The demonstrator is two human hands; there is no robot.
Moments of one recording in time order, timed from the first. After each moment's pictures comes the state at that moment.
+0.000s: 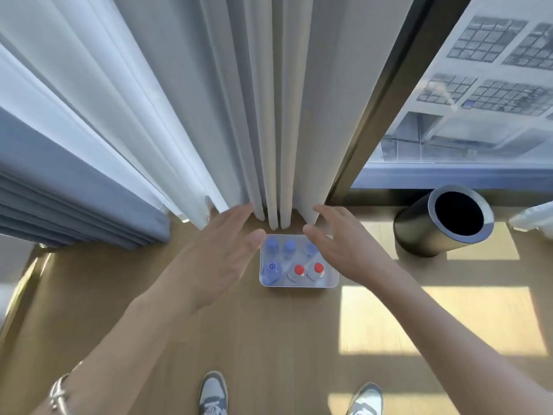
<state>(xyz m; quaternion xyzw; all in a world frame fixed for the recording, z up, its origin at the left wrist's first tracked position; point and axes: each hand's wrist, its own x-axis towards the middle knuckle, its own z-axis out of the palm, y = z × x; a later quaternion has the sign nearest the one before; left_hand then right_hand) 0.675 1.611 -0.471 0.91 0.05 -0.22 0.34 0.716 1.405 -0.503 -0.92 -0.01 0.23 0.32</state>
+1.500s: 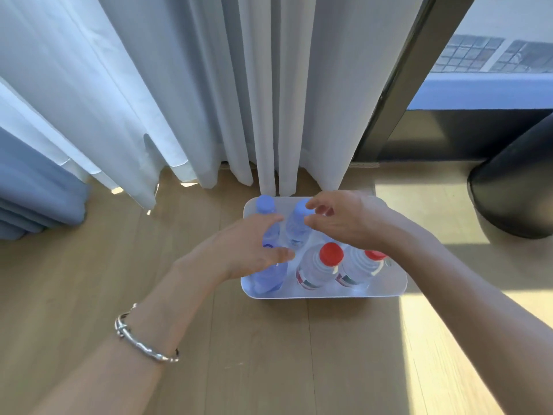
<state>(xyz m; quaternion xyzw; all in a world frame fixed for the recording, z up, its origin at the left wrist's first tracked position) 0.736 1.591 -0.941 0.90 -0.01 -0.31 0.29 0.776 1.411 -0.927 -0.94 -0.08 0.26 0.21</state>
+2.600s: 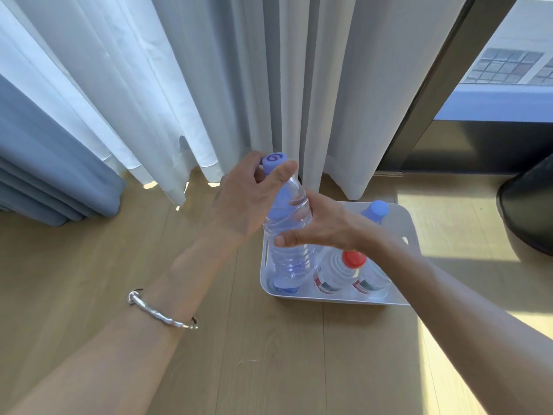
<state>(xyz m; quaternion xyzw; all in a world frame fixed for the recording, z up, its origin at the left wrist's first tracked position) 0.749 1.603 -0.915 0.87 0.11 0.03 0.49 0.775 1.449 -0.949 -0.84 -0.18 0.32 0.40</state>
